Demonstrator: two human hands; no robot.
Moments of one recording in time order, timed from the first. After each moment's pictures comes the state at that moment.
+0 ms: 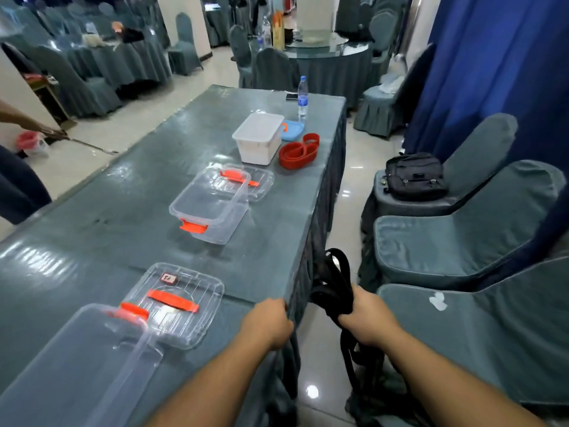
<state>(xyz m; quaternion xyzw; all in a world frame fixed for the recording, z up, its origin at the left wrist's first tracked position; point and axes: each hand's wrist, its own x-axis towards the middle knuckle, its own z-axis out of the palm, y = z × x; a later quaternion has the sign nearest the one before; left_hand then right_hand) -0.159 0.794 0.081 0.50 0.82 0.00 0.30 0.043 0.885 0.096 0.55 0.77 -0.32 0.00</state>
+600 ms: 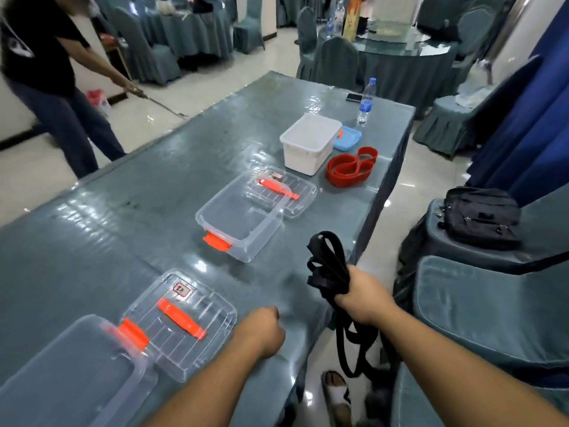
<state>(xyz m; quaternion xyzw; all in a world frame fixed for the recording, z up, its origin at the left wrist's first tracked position) -0.260 0.874 0.054 0.38 0.86 0.01 0.33 -0.105 1.050 0.109 0.44 0.85 -0.30 0.04</state>
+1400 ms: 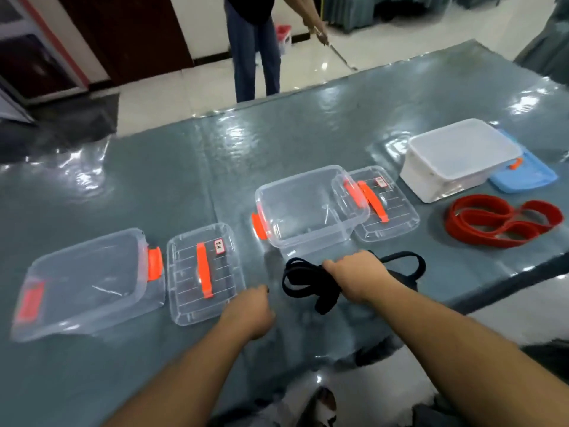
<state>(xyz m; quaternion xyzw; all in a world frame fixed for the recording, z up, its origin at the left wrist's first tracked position) -0.286 0.947 0.048 0.04 0.95 0.09 0.31 -0.300 1.202 0.069 -0.18 0.96 0.08 0.18</state>
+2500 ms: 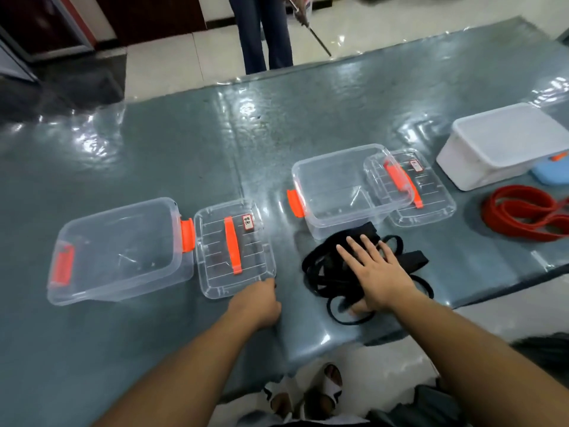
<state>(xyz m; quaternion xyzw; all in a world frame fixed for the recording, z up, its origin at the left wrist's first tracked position) -0.279 0.873 0.025 0.04 0.93 0.09 0.35 -0.271 1.159 0.020 -0.12 0.97 0.04 0.21</state>
